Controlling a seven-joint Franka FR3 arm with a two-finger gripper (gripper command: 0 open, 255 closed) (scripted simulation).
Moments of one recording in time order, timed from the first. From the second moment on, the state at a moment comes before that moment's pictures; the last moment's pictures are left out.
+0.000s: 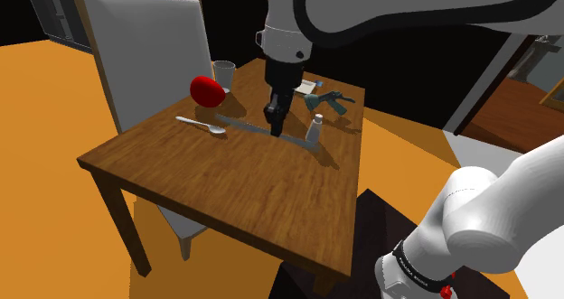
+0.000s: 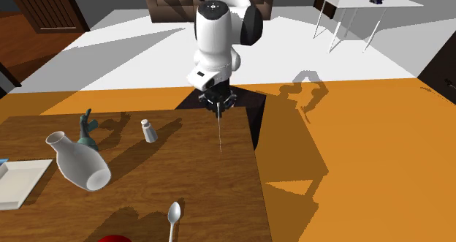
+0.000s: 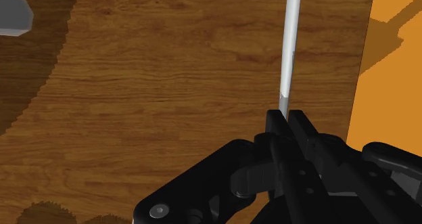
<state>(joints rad) 0.23 -0.32 0.23 -2.14 0.07 1.78 -0.07</state>
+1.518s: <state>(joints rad) 0.04 -0.09 -0.04 -1.87 -0.03 1.73 -0.50</state>
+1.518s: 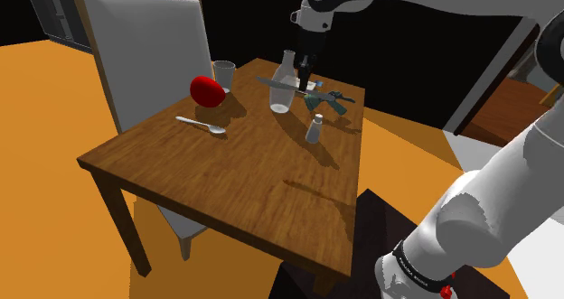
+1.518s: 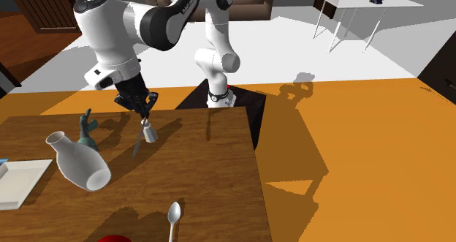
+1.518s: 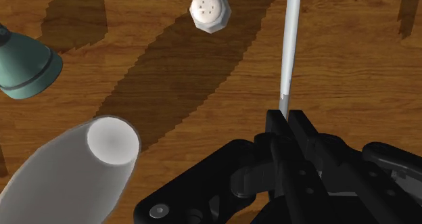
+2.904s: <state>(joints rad) -0.05 0.14 -0.13 -1.73 -0.01 1.83 -0.69</state>
